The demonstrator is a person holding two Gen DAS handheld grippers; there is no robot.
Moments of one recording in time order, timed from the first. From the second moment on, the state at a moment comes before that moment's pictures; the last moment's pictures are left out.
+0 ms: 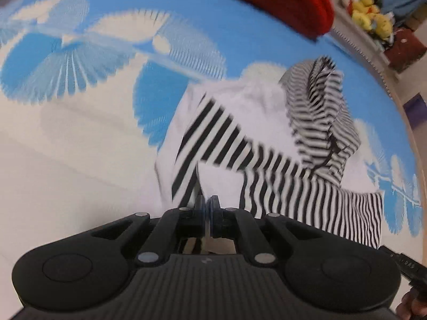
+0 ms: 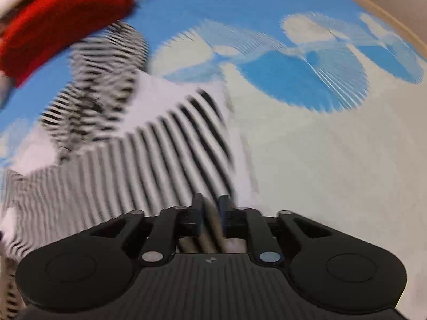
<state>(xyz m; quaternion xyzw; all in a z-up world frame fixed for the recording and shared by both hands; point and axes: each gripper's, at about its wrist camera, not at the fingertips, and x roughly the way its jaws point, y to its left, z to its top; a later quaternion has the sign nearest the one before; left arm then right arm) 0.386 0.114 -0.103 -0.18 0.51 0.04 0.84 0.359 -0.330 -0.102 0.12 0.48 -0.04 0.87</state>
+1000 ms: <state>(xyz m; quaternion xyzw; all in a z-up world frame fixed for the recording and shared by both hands) 0.392 0.040 -0.103 -0.11 0.51 0.02 0.85 0.370 -0.281 -0.126 0.08 0.54 0.01 0.84</state>
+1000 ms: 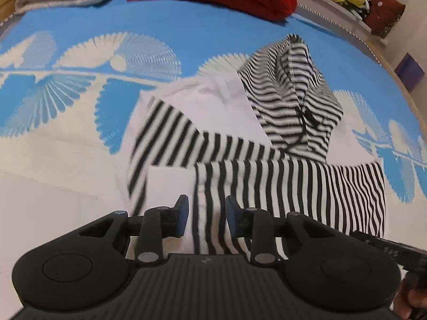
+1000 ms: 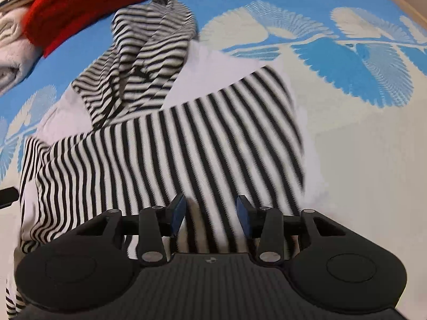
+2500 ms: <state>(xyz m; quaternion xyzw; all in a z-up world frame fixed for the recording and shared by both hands) 0.391 0.022 -0.088 -0.06 0.42 -0.01 0.91 0.370 -0.306 -0.077 0.09 0.47 -0.02 0.88</state>
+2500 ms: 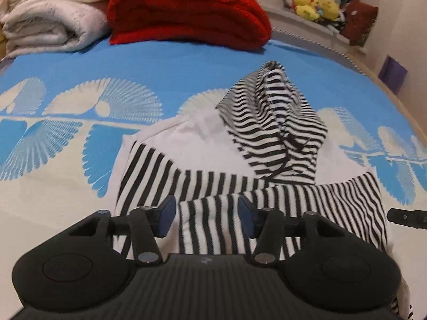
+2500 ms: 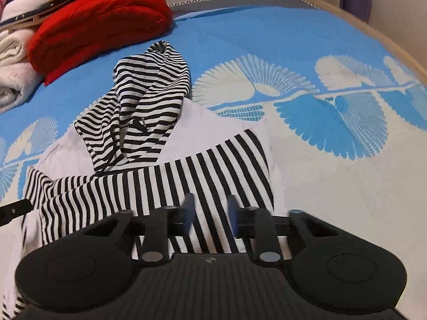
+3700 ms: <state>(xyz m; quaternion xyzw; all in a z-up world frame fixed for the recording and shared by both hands) 0.787 -0.051 -0.169 -0.02 0.44 -0.06 0.89 0.400 -0.369 -0.127 -0.01 0.54 -0.11 0.84</state>
